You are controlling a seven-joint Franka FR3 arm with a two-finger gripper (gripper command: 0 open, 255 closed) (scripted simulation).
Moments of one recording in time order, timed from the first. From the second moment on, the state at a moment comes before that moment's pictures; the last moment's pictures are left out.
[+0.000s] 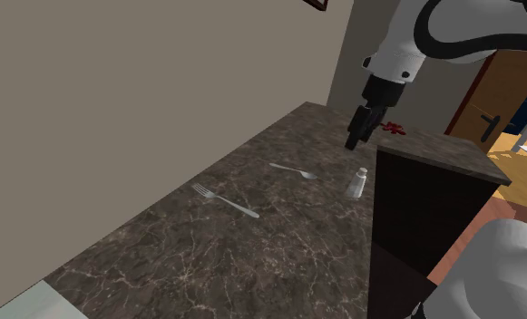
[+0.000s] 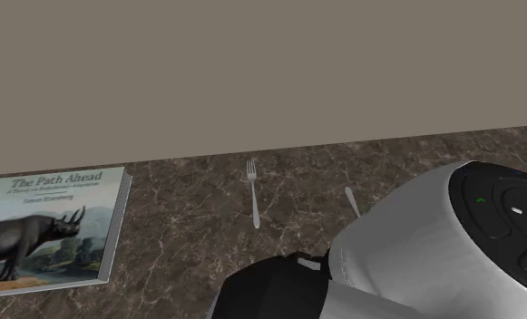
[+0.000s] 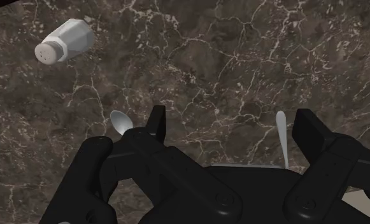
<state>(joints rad) 0.00 -0.77 -0.06 -2.38 0.01 1.70 -0.13</state>
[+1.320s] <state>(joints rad) 0.08 -0.19 0.12 -2.20 0.05 2.10 0.06</state>
